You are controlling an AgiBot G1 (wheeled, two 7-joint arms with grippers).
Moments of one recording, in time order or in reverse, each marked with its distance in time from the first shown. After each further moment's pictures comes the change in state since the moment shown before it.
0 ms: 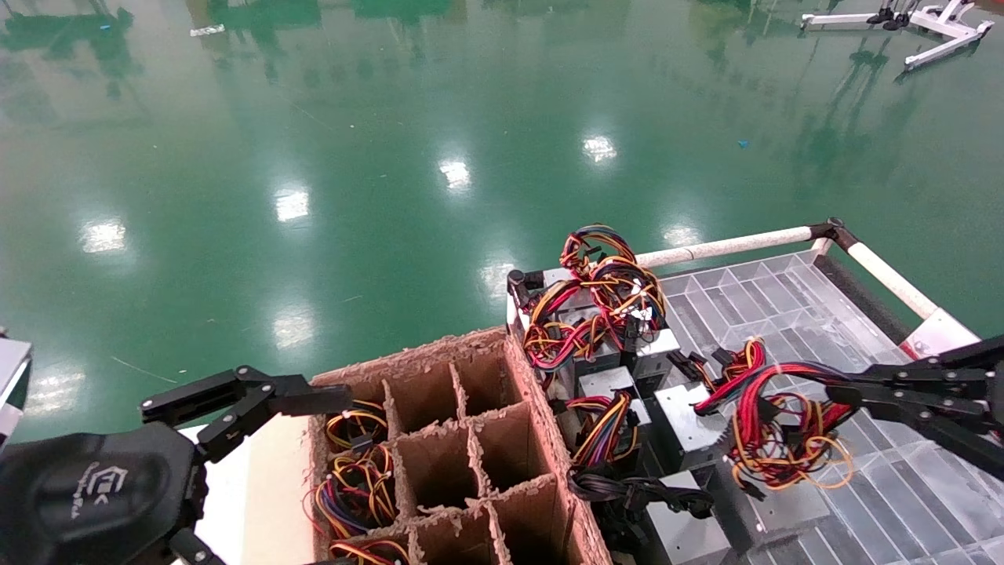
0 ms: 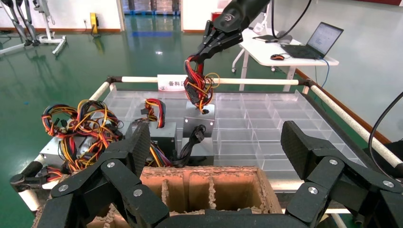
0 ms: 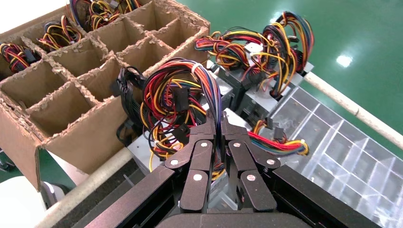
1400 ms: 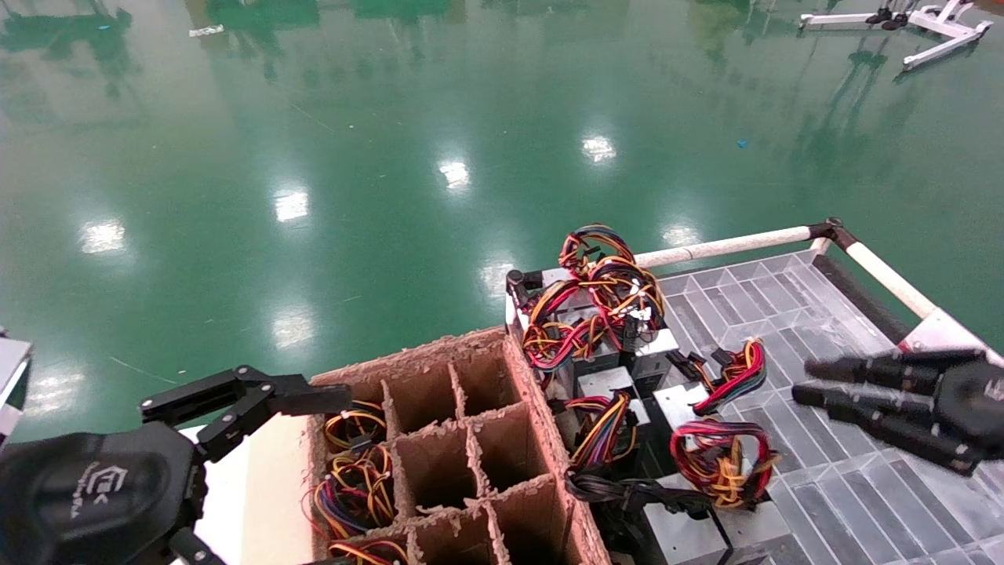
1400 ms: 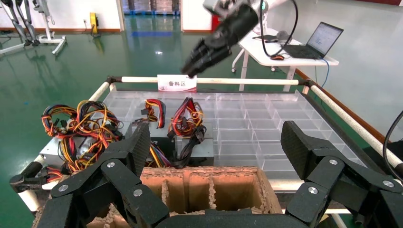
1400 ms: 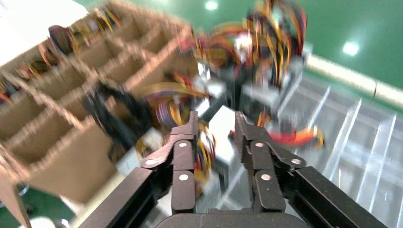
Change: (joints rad) left arm 0.000 0.000 0.000 0.000 0.000 0.000 0.000; right arm -0.150 -0.085 -0.011 -0.192 0.190 0.023 -0.078
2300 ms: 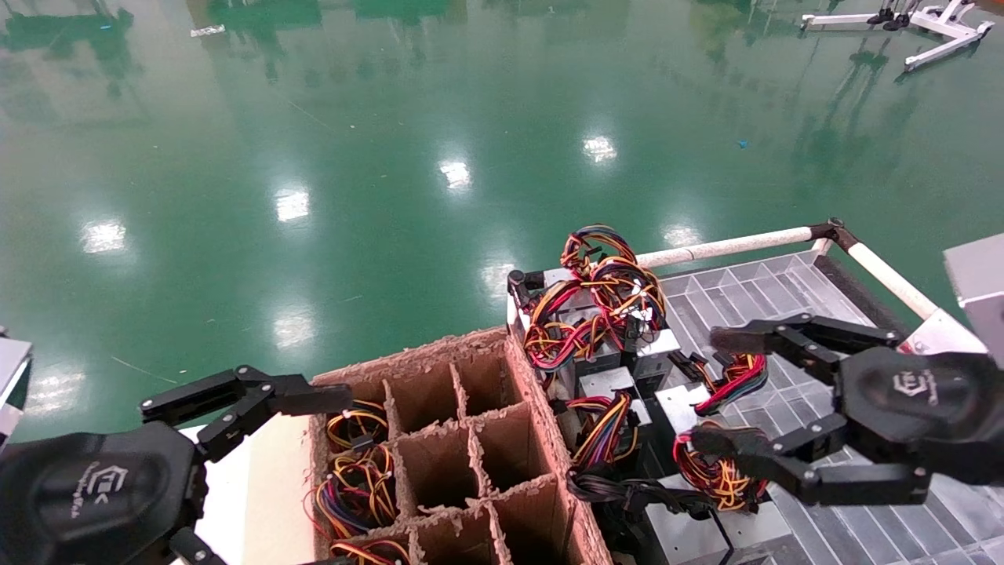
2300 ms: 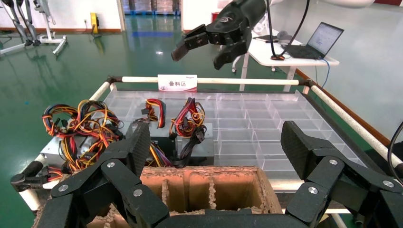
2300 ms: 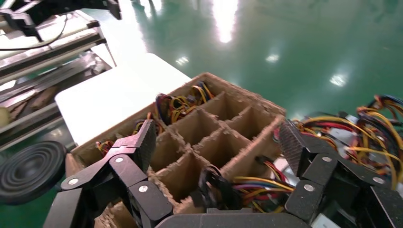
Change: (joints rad) left arm 0.000 0.000 0.000 0.000 0.000 0.000 0.000; right arm -0.182 -0.099 0.290 0.170 0.008 -0.081 0.078
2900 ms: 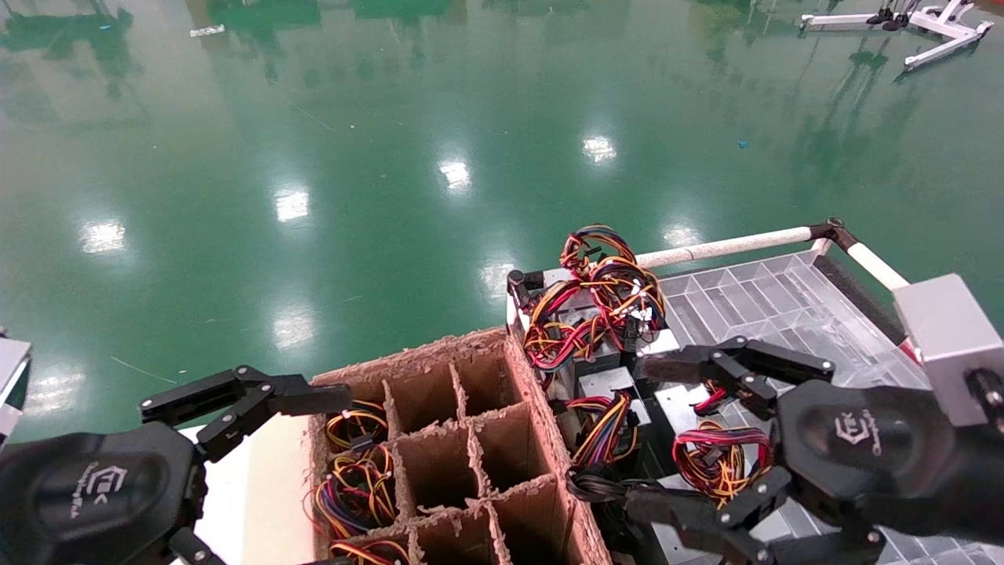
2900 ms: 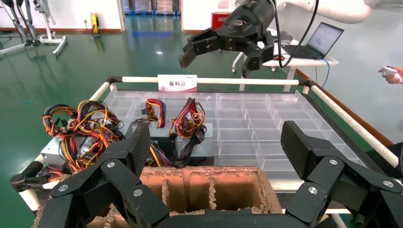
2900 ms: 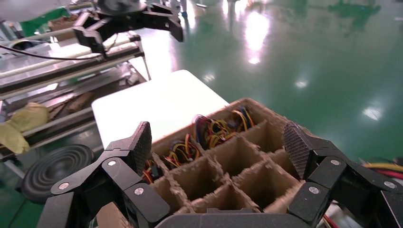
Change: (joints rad) left arm 0.000 0.000 0.000 0.000 0.000 0.000 0.000; right arm -0.179 -0.089 0.234 0.121 -0.033 -0.040 0.010
